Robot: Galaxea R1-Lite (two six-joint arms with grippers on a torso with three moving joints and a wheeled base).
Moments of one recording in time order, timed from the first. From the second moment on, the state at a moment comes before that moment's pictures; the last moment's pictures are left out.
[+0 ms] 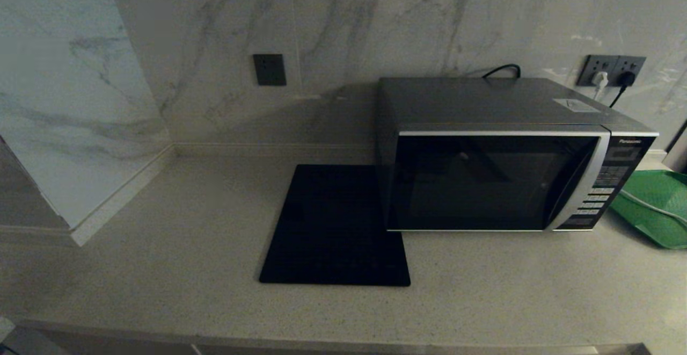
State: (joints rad) left arm 0.00 0.00 0.00 0.00 0.02 -0.07; right arm 0.00 0.14 -0.72 0.63 -0.52 0.05
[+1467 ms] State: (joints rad) left arm 0.00 0.00 0.00 0.00 0.02 -0.07; right arm 0.00 0.00 -0.04 0.09 -0.03 0.10
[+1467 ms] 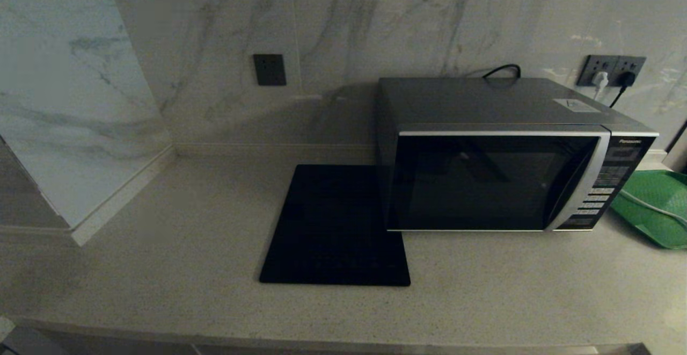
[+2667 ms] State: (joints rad) left arm 0.00 0.00 0.00 0.00 0.02 -0.07; right arm 0.00 0.00 0.00 0.00 -0.04 0.13
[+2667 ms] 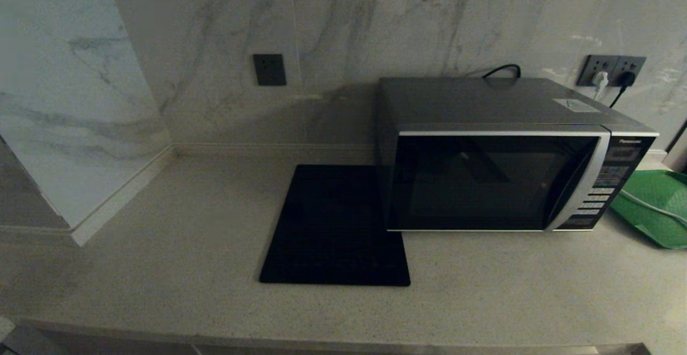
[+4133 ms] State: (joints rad) left arm 0.00 0.00 0.00 0.00 0.02 -0.07; right arm 0.00 0.00 -0.01 -0.03 -0.05 0.08
